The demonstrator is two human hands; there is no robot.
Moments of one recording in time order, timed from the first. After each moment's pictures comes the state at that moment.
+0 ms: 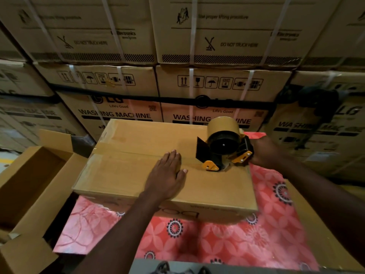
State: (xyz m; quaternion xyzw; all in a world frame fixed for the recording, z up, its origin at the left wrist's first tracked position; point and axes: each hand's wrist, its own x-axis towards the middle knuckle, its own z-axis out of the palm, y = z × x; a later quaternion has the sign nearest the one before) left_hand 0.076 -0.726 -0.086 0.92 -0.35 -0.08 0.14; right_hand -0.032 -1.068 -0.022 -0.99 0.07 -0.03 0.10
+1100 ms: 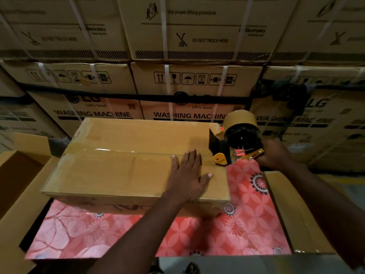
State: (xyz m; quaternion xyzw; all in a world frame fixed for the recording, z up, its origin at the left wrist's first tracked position) left_hand -0.008 -0.840 -0.084 0.90 -0.42 -0.08 0.09; right_hand -0.112 -1.138 -0.039 -0.97 0.16 -0.08 0.14
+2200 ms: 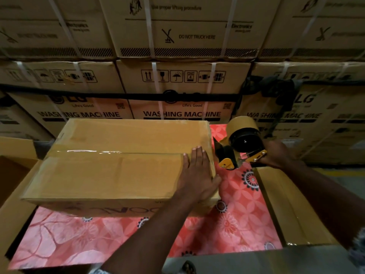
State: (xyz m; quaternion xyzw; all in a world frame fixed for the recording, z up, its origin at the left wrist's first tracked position) left_hand -0.039 -0.893 -0.080 0.89 -0.44 -0.09 0.07; right_hand -0.138 -1.176 -0.058 -0.96 0.25 0.01 0.12
